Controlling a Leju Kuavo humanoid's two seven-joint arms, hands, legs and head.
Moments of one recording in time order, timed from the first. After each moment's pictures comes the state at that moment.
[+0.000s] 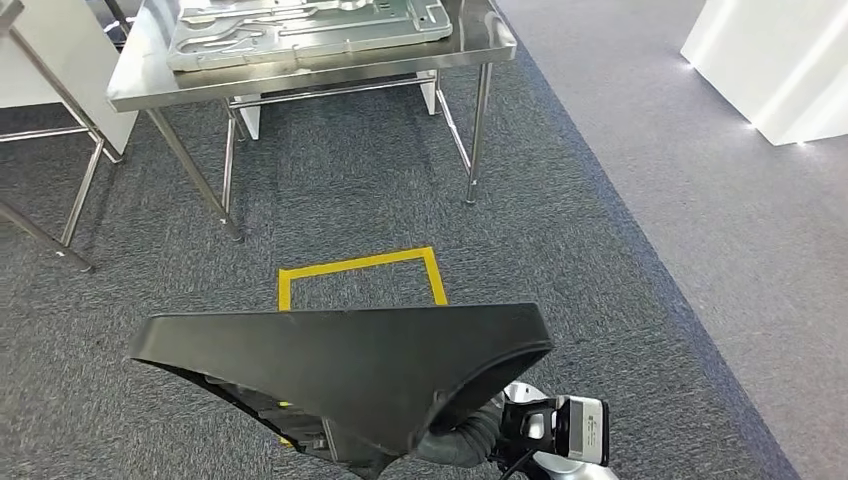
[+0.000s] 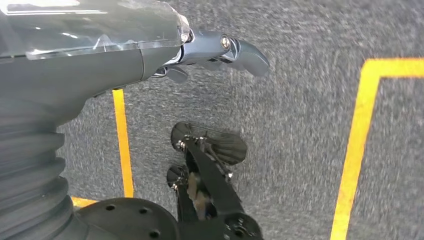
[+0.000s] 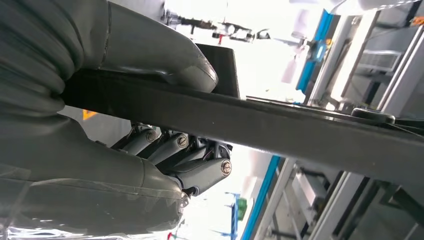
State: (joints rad) left arm -0.07 -0.03 1.35 -0.23 -0.98 -0.07 -0.35; right arm -0.18 -0.04 0.62 -1.67 -0.08 0.46 -0.65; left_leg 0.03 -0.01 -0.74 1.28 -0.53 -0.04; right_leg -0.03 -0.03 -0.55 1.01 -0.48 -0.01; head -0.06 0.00
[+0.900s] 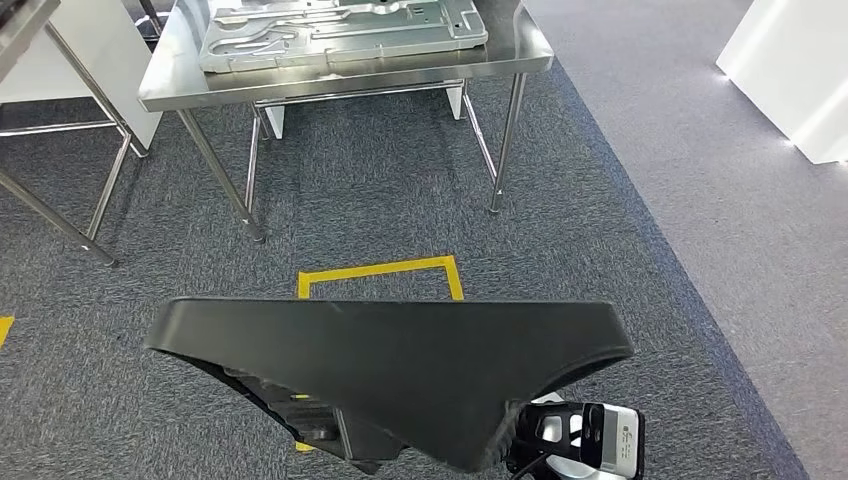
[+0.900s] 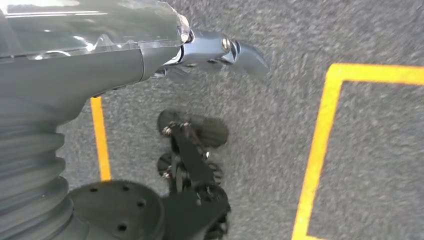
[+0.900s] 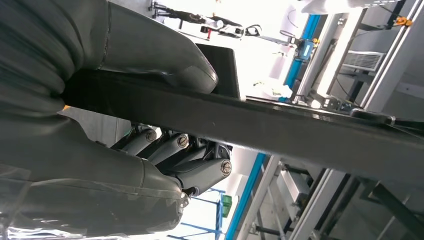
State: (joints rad) left arm -0.07 -0.02 1.35 -0.23 -0.98 -0.14 -0.40; right arm -0.16 -0.04 0.59 -1.75 -0.08 0.44 -0.65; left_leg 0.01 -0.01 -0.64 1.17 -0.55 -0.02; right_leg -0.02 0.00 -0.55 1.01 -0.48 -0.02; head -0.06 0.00
